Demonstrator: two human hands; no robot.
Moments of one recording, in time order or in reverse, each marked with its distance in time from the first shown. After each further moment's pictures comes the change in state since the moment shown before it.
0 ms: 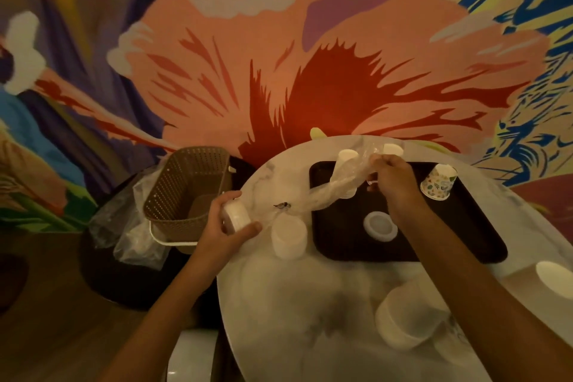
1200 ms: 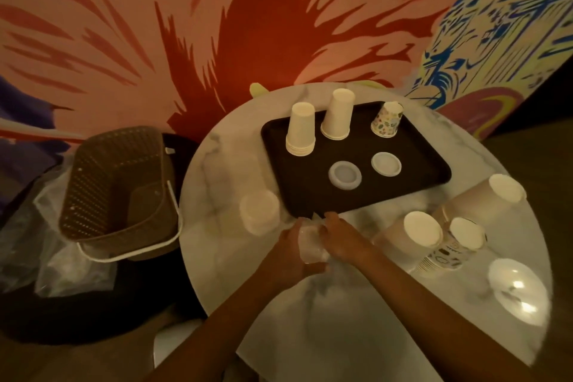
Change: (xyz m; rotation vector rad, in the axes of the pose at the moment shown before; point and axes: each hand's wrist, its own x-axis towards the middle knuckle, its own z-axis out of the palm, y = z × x) left_hand 0.002 -0.076 0.100 0.654 -0.767 -0.060; right_hand -0.048 0.138 0.031 -0.744 -0.302 0.296
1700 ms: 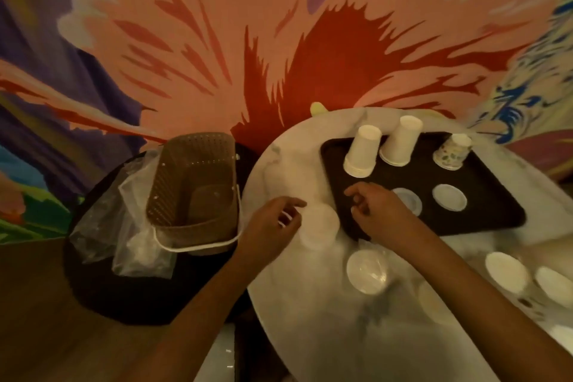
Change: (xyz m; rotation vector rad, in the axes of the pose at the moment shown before) left_hand -0.039 -0.028 -0.119 -0.103 0.506 0.109; right_hand -0.025 -0.089 -0.031 -0.175 0.227 -0.464
